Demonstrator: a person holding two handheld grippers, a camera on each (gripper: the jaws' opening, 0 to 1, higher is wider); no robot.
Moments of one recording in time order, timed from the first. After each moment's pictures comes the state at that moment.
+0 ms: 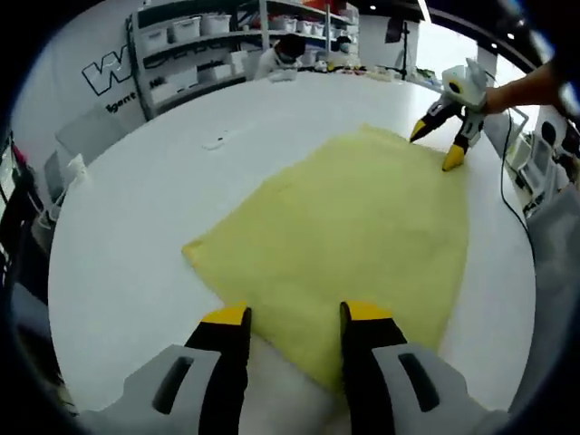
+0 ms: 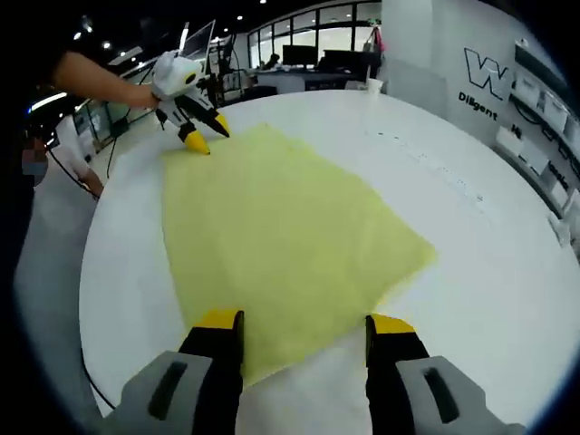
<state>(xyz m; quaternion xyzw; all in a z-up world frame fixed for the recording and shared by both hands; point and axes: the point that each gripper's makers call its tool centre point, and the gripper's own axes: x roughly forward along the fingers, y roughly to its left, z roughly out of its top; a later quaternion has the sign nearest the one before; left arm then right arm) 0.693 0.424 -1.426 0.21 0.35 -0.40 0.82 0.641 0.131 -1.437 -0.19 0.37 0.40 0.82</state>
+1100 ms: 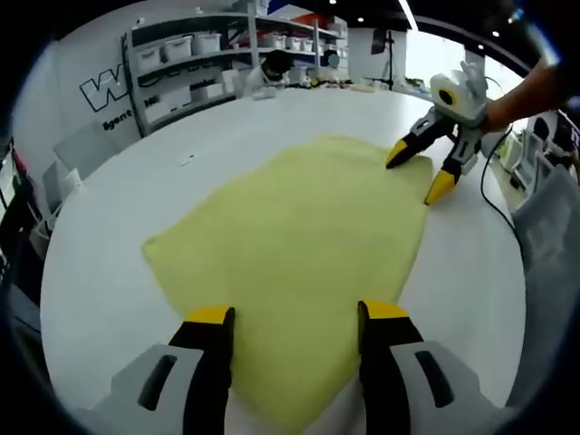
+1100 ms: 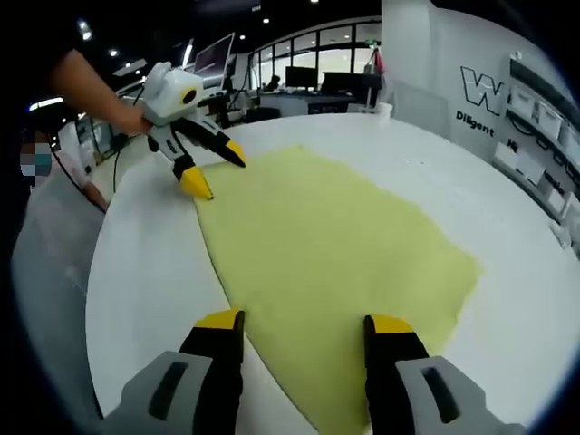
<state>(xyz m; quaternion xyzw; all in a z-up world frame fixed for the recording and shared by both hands) 0.649 0.405 -1.437 0.17 0.32 -0.40 0.84 0.603 0.187 -1.445 -0.16 0.33 0.40 0.84</state>
